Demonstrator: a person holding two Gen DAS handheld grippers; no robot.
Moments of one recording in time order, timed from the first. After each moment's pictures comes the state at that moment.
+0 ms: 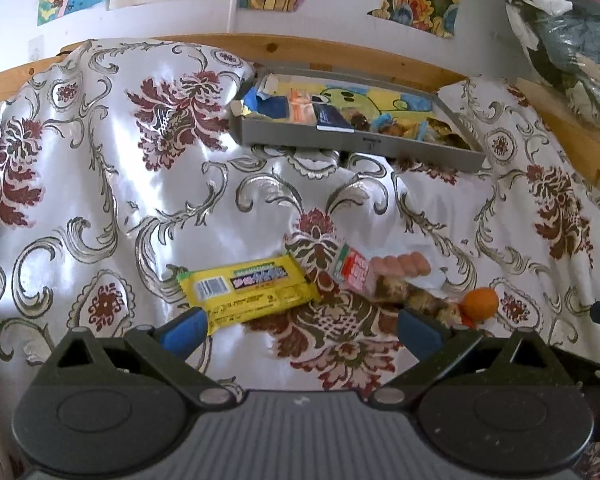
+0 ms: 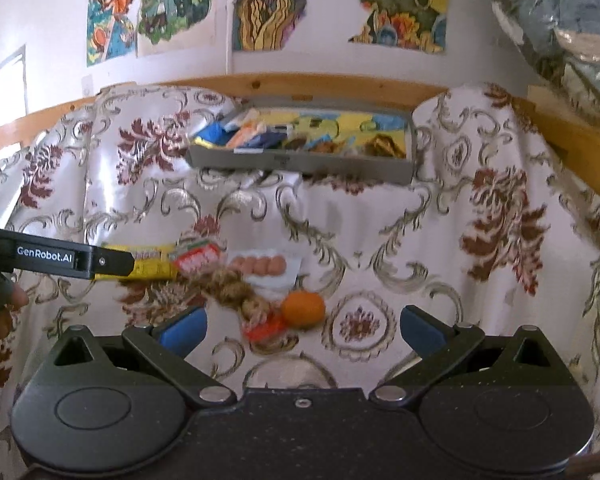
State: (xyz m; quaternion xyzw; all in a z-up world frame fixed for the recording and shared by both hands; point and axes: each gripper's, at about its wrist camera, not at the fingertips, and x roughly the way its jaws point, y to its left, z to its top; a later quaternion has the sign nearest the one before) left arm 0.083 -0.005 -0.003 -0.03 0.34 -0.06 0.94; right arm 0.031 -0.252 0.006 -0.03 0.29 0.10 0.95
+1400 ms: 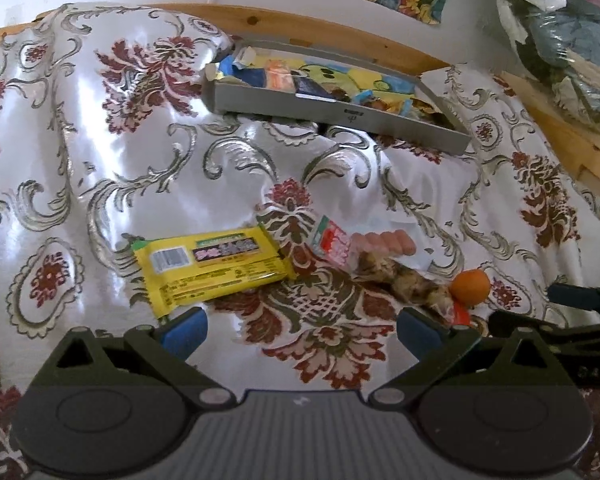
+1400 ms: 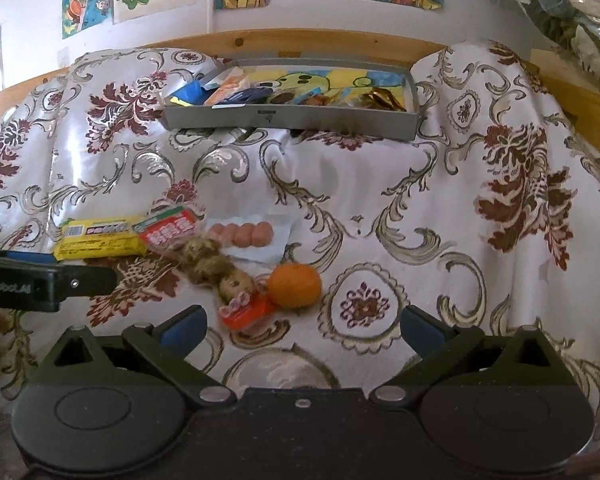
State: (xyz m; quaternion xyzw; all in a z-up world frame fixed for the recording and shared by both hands) left arm 0.098 -0.006 -0.035 -0.07 0.35 -0.11 0.93; right arm 0.074 -0.245 -0.025 -0.03 0.33 0.08 0.94
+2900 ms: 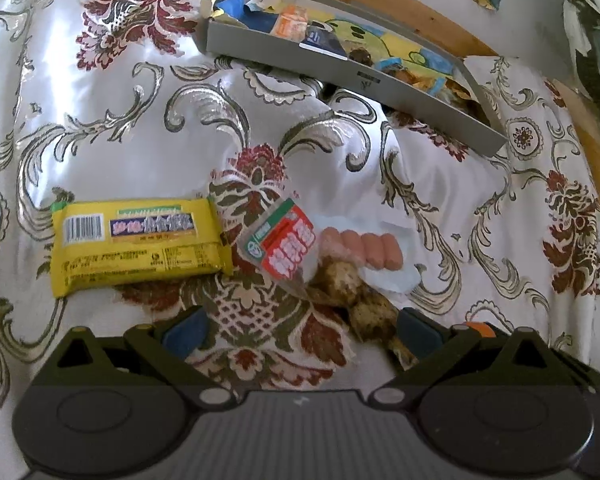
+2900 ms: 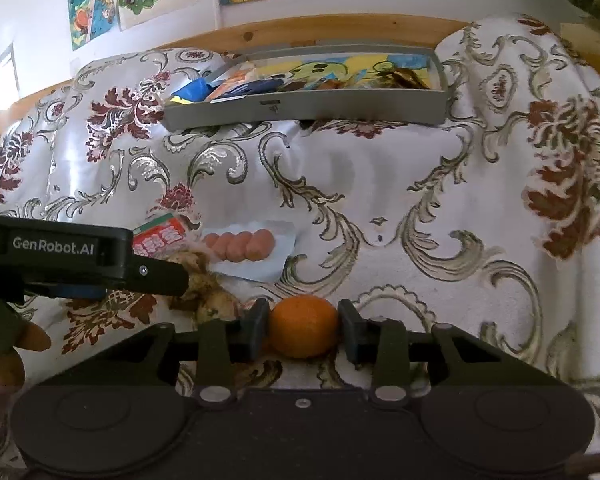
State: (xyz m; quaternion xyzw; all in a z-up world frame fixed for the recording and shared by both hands) left arm 0.148 -0.056 -0.046 -0.15 0.43 -0.05 0.89; right arm 0.119 -0.259 -0.052 0.01 0.34 0.13 0.93
